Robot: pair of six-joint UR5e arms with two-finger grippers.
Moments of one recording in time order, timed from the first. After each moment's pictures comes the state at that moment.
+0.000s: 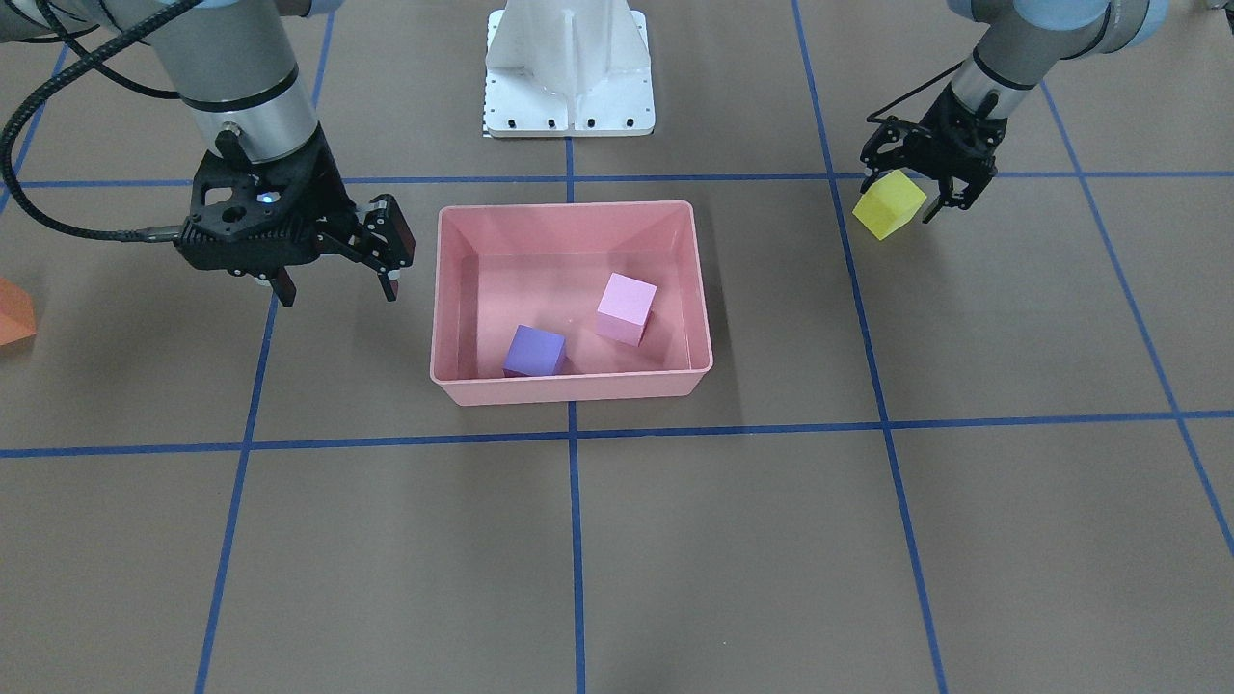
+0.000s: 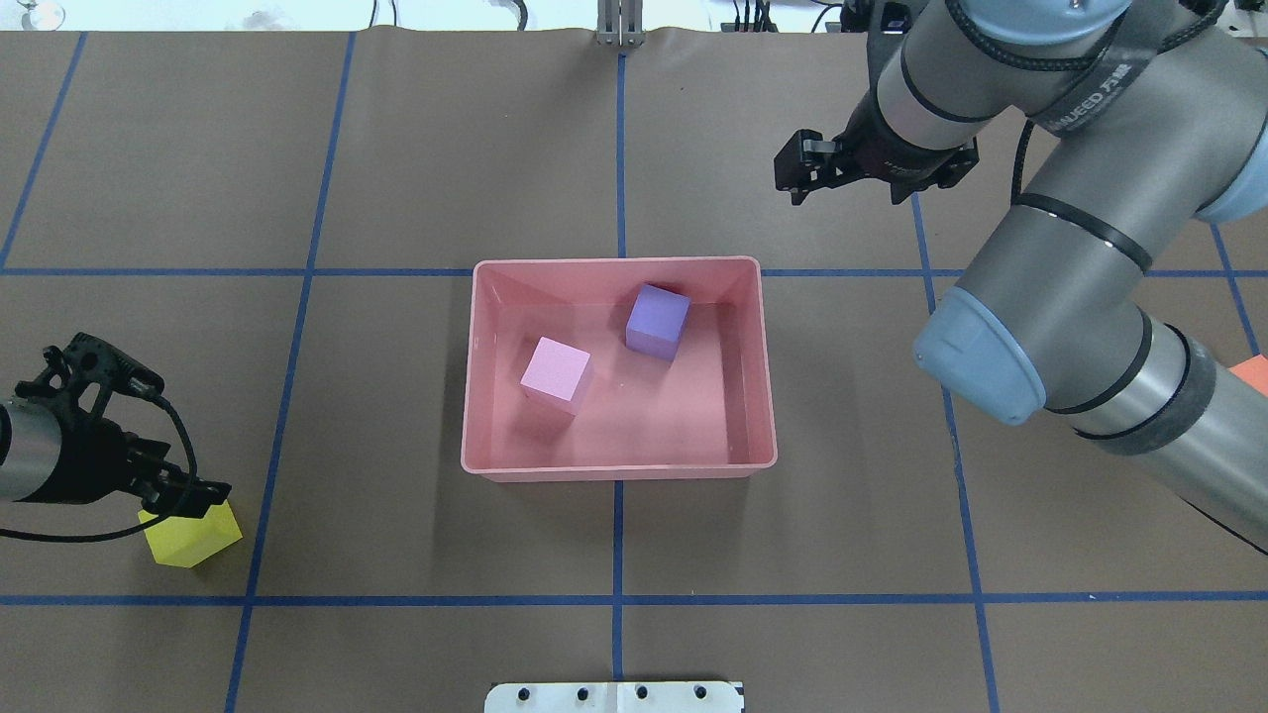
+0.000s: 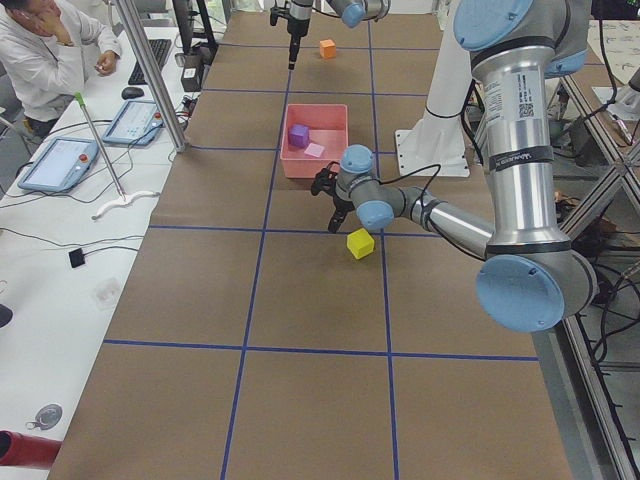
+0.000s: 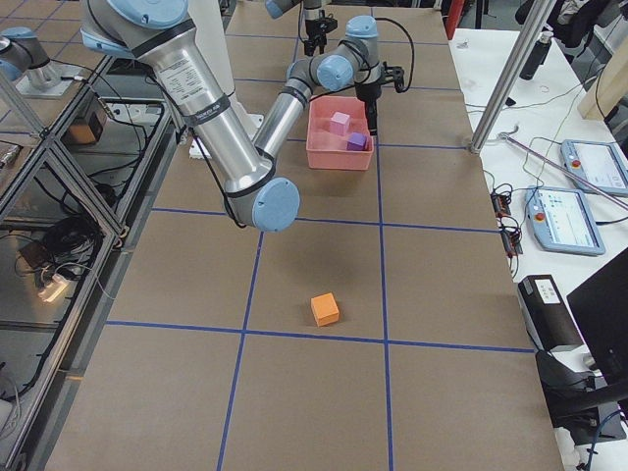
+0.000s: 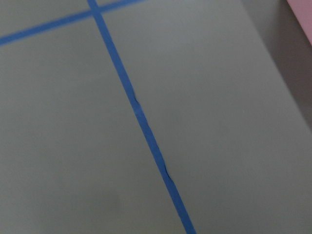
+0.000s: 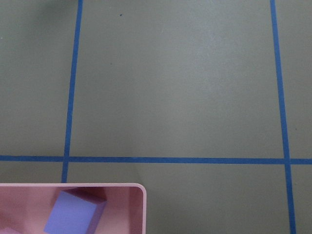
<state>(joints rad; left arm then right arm) -0.59 -1.33 -2.05 -2.27 -1.93 -0.66 0.85 -0.96 1.94 -1.80 1.95 0.94</state>
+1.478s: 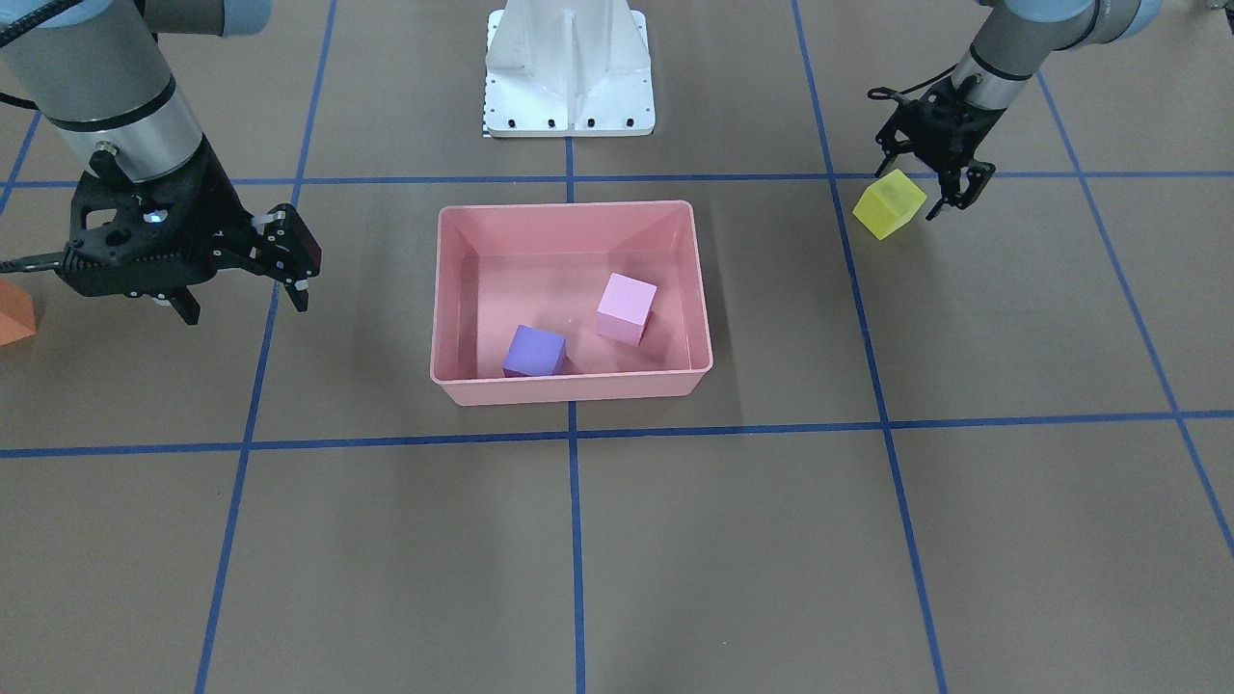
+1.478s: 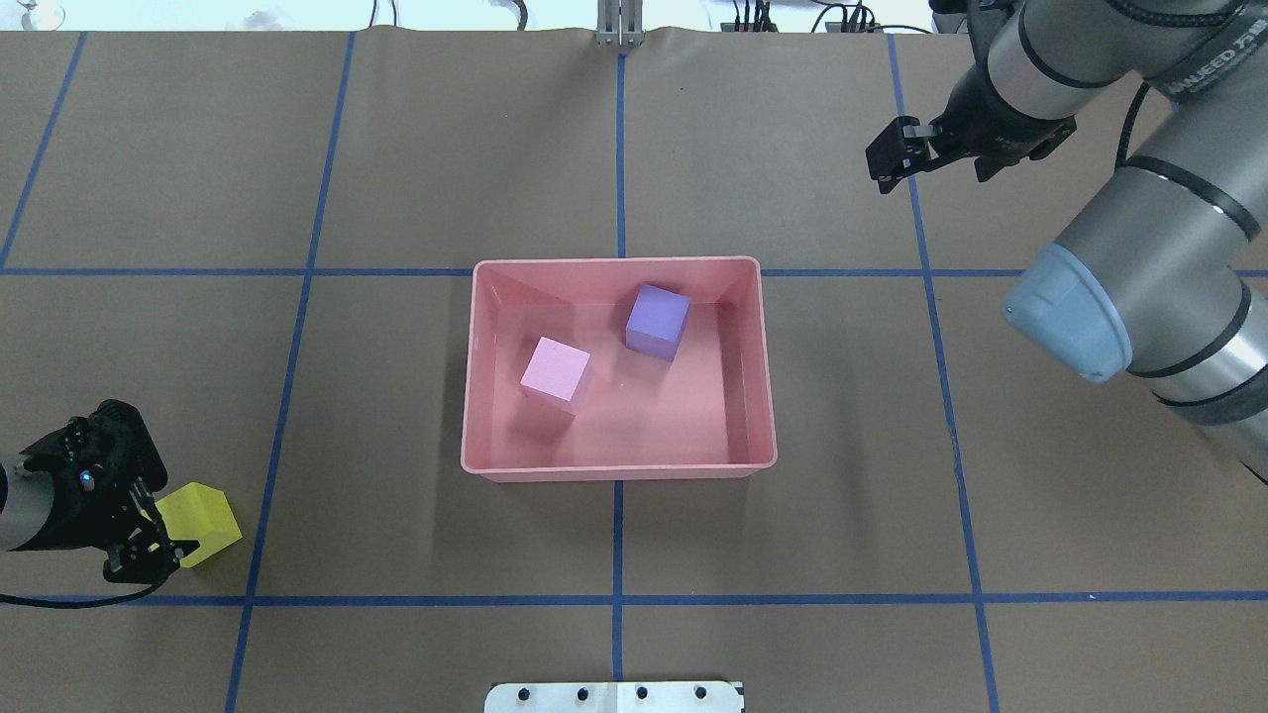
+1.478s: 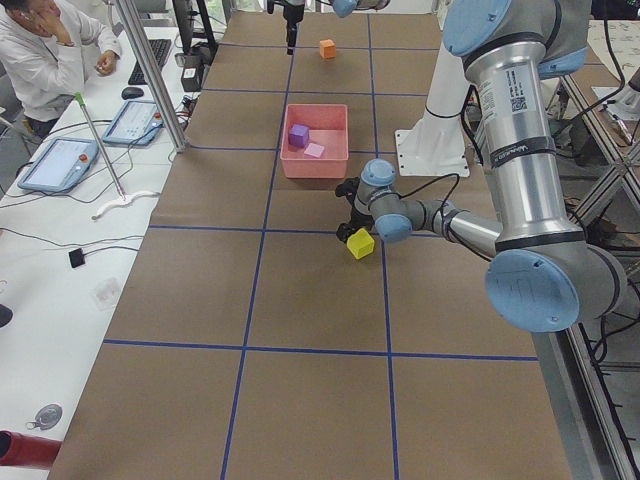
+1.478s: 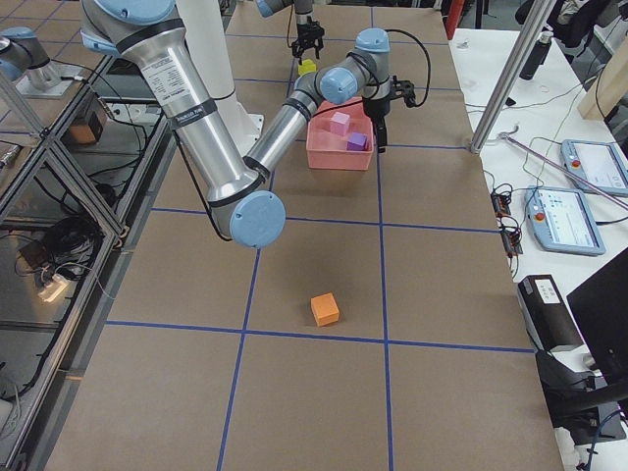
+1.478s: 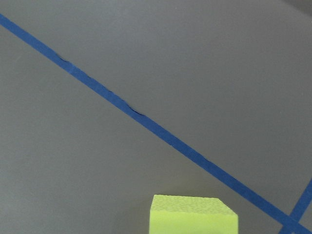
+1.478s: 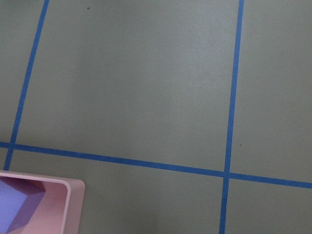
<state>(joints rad) -0.49 -1.26 -2.04 -2.29 -1.84 -0.28 0.95 -1.05 1.95 -1.80 2.02 0.74</state>
